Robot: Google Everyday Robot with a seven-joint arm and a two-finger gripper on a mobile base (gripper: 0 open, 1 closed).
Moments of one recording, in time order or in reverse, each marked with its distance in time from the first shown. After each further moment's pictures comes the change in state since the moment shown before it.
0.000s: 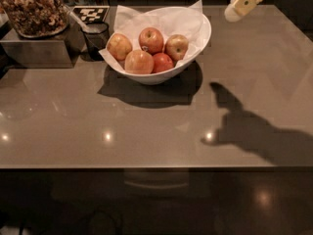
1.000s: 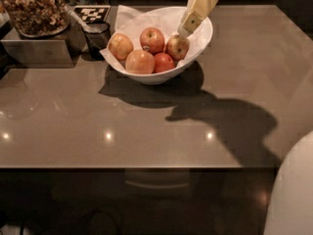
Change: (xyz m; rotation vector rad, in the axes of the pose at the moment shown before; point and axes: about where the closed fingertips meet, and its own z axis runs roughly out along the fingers) arm -0.031 -0.006 0.104 -0.105 0.012 -0.093
